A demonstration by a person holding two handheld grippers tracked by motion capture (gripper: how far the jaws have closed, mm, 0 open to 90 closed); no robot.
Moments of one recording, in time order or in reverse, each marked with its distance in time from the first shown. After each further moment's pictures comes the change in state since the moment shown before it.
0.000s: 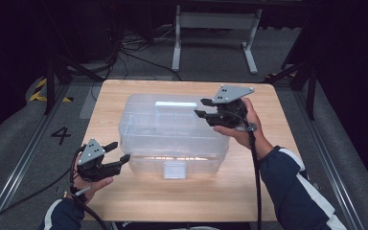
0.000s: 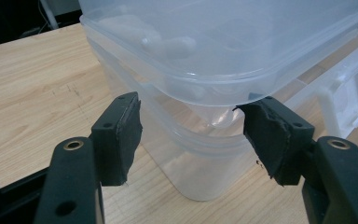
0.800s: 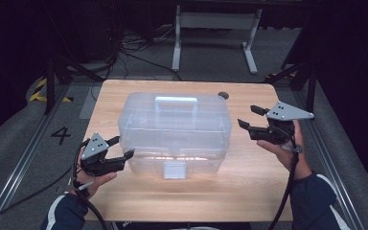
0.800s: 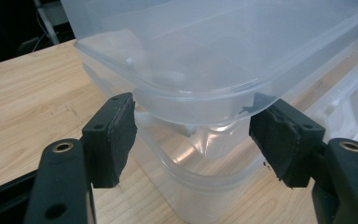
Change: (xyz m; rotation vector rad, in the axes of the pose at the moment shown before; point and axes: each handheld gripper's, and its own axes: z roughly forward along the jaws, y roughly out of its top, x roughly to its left) left arm -0.002 0.019 0.005 -0.025 -0.004 0.030; right arm -0.026 -0.095 -0.077 -0.073 -0.195 0.155
